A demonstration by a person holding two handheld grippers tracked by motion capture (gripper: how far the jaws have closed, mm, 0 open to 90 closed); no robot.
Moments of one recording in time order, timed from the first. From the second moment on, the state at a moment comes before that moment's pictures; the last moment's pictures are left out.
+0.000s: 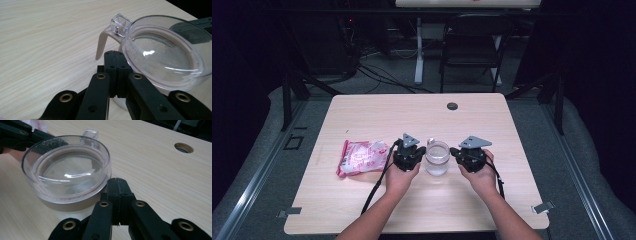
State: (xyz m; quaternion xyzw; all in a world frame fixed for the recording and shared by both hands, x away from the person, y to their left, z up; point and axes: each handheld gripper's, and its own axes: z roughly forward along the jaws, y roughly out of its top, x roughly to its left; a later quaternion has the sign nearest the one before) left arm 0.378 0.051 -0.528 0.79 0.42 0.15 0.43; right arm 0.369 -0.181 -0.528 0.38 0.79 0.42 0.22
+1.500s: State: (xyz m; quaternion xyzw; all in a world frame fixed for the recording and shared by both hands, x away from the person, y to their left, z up) left arm 0.286 0.059 -0.530 0.79 0.40 0.11 0.45; right arm 0.332 -0.196 -0.541 0.34 0.81 0.42 0.21
